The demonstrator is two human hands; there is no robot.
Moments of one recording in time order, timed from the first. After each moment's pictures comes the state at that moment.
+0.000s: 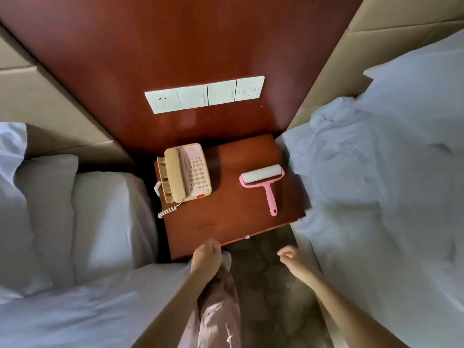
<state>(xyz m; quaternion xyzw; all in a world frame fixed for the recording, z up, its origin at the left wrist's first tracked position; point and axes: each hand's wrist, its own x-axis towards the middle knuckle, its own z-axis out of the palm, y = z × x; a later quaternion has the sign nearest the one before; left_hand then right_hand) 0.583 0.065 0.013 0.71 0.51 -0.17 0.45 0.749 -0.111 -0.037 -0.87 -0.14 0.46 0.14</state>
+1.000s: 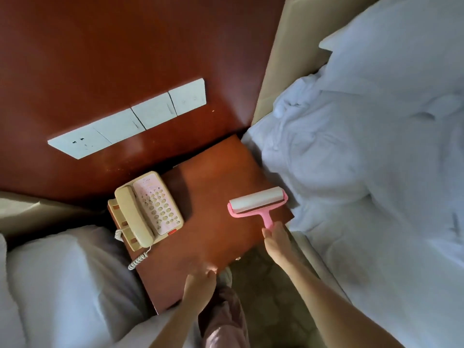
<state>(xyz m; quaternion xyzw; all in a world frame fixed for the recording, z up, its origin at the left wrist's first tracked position) 0.654 0.102 -0.046 0.68 0.50 -0.21 0.49 0.820 -0.020 -0.081 -0.90 0.01 0.36 0.24</state>
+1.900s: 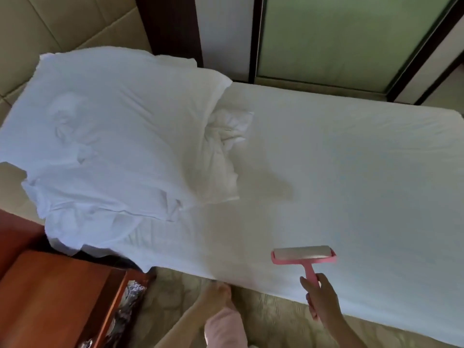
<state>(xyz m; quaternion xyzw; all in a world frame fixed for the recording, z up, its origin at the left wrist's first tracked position) 0.743 -0.428 0.031 0.84 0.05 -0.44 0.31 0.656 -0.671 0.054 -0.70 0.46 0.13 0.53</state>
